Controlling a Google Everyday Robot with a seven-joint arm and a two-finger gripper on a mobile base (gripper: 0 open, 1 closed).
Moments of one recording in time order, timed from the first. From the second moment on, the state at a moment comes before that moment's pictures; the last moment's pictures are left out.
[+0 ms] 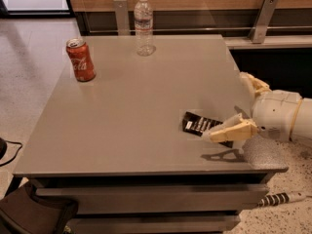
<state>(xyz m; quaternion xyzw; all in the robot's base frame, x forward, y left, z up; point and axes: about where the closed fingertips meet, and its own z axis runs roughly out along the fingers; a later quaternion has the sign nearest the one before) 0.482 -0.158 0.884 -0.42 0.69 0.18 0.56</state>
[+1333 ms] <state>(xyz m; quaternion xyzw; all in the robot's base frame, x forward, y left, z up) 0.470 -0.167 0.821 -0.38 0.73 0.20 0.53</state>
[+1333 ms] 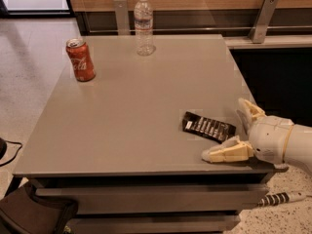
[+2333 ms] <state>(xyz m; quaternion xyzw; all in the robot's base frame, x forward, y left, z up) 0.468 -0.161 0.809 -0.38 0.73 0.21 0.52</state>
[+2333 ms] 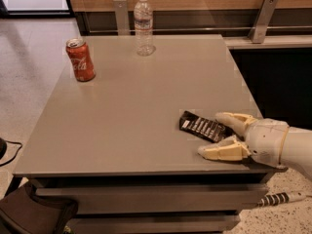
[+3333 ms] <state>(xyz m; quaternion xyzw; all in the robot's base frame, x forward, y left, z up) 0.468 -0.161 0.810 -0.38 0.73 0.21 0.52</state>
